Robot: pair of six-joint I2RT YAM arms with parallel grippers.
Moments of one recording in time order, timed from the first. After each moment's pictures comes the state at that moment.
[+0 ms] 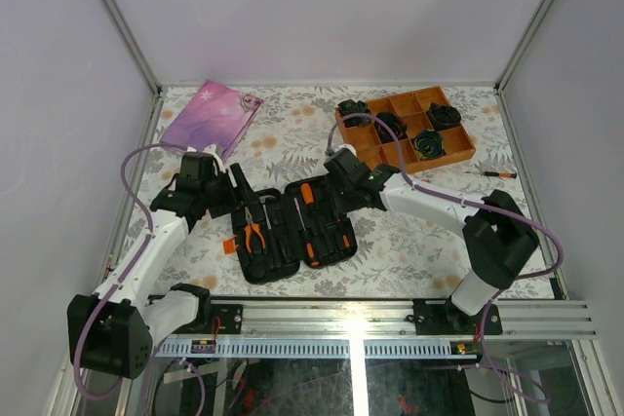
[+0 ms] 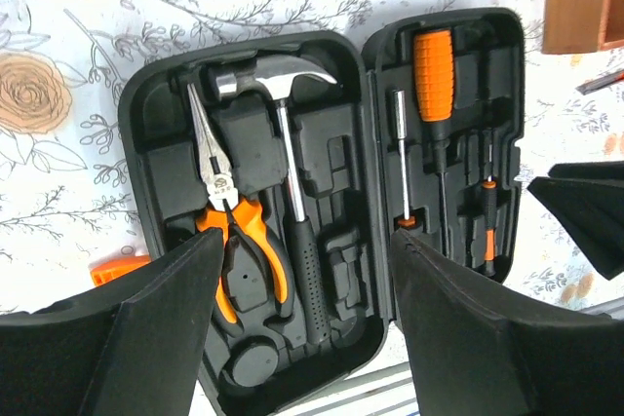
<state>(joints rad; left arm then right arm) -0.18 1.04 0.76 -0.54 0.24 -0.53 0.83 1.68 1.18 -0.51 0.14 0.47</state>
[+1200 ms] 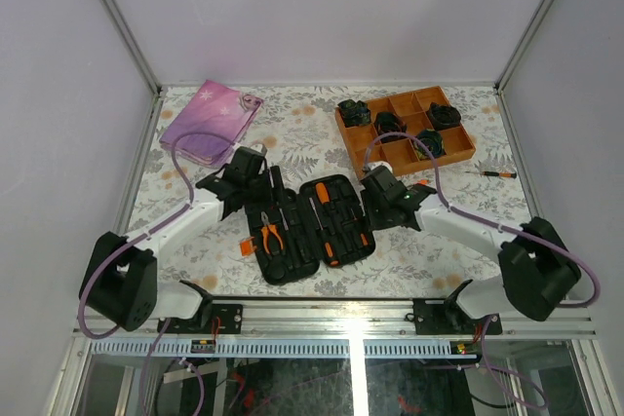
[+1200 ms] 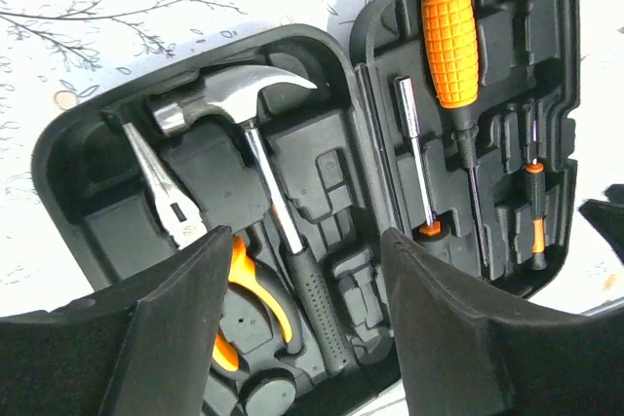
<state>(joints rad) -0.45 1.32 0.82 -0.42 0.12 -0.62 0.71 1.43 0.81 -0.49 0.15 0.44</state>
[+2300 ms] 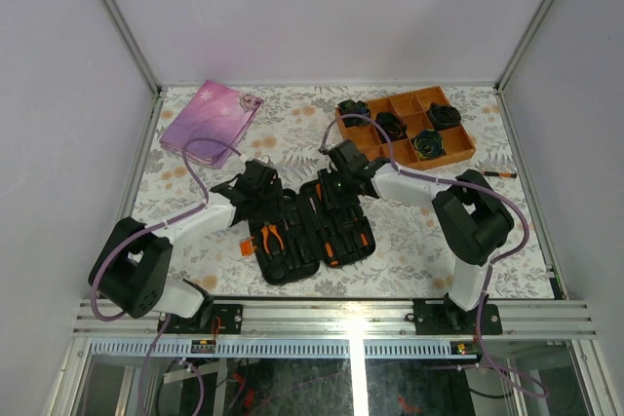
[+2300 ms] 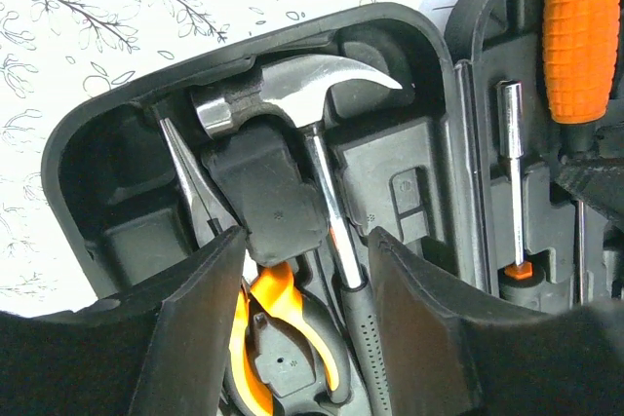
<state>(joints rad) -0.53 1.42 0.75 -0.34 -0.04 -0.65 0.71 1.83 1.16 -0.32 -0.18 0.40</state>
